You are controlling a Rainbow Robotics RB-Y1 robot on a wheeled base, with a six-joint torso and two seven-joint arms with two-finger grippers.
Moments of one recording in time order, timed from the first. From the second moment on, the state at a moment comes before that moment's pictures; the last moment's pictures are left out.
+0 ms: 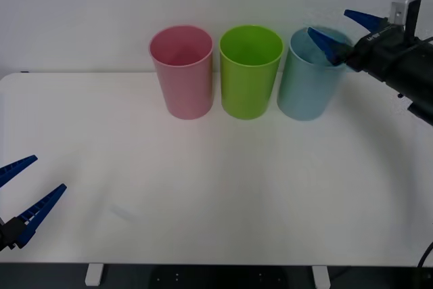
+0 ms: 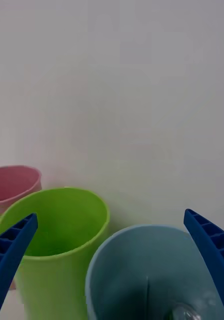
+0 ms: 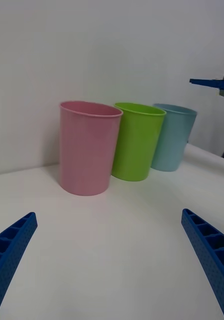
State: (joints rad) right arm -0.48 -0.51 -0.21 -1.38 1.37 -0.78 -0.28; left arm 0.35 0.40 0.52 -1.66 -0.96 -1.22 0.00
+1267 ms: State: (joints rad) right arm 0.09 -0.51 -0.30 -1.67 1.22 -1.17 0.04; left arm 0.35 0.40 0.52 -1.66 -0.96 -1.22 0.00
